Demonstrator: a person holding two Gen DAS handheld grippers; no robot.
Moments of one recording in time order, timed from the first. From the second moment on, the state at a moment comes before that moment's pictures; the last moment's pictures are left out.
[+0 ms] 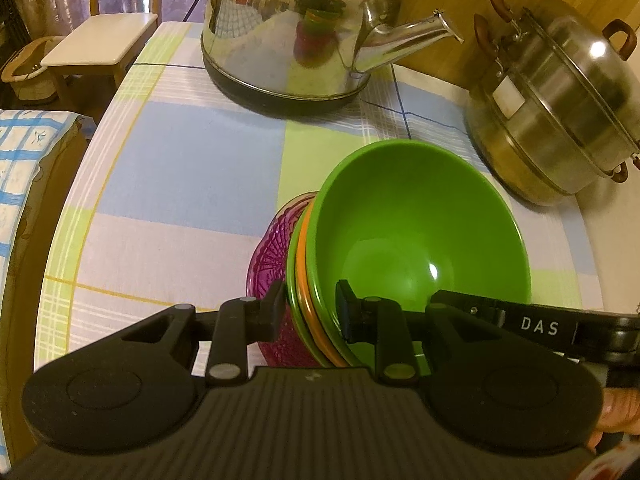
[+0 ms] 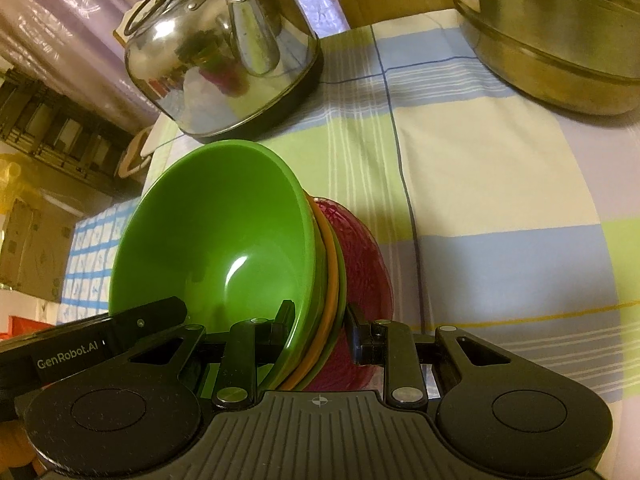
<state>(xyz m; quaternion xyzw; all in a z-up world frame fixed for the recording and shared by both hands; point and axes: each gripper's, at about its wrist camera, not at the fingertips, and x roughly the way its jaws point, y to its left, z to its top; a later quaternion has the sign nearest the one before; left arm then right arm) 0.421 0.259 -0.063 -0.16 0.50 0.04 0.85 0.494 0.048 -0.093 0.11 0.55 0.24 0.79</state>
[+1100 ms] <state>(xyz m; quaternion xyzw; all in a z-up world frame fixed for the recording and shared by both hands) 0.283 0.217 0.022 -0.11 0.37 0.09 0.92 0.380 -0.011 -0.016 0.11 0.45 0.26 0.85</state>
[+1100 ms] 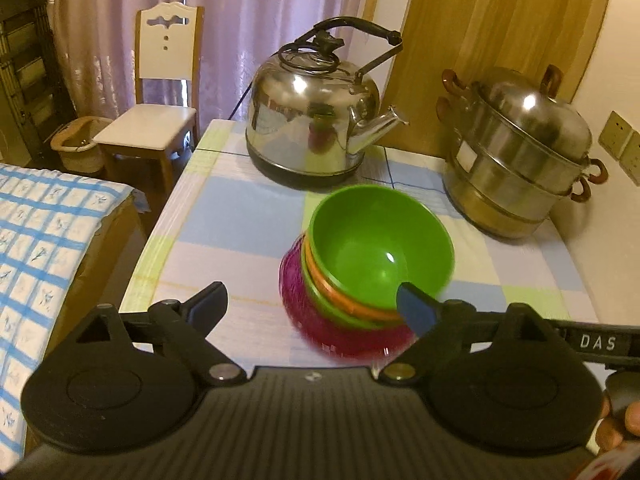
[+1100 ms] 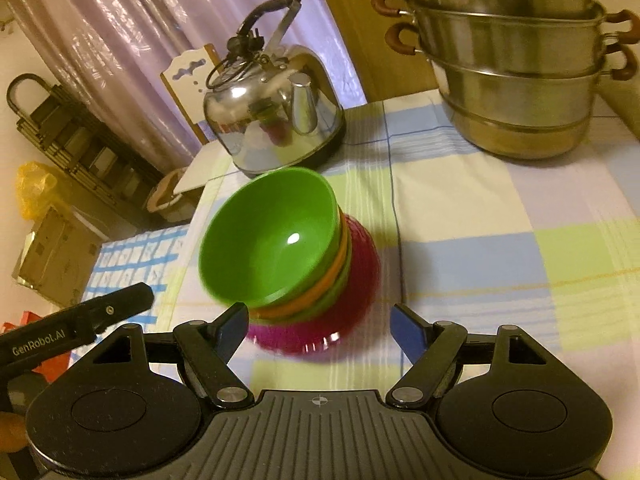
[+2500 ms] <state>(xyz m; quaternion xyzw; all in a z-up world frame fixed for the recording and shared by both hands) 0.048 0.111 0.035 -0.06 0.37 0.11 0.92 0.133 -0.096 0.010 0.05 0.39 0.23 0.89</state>
